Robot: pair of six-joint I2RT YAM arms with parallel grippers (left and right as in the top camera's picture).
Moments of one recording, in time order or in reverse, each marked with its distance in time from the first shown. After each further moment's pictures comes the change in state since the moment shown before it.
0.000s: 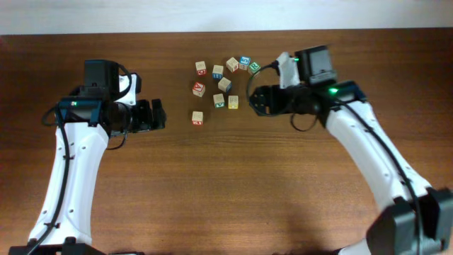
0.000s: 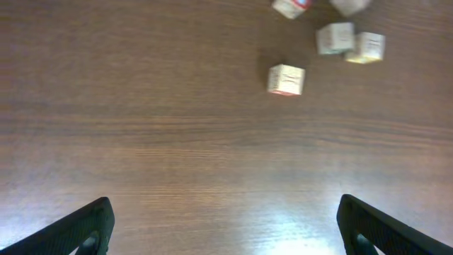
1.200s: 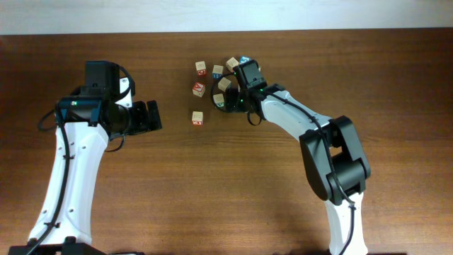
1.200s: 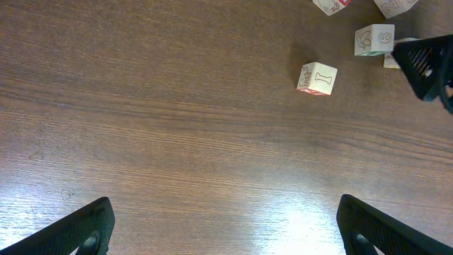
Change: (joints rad) left arm 0.000 0.001 0.001 -0.035 -0.070 -0.057; right arm 0.152 0.536 0.162 0.310 0.313 0.152
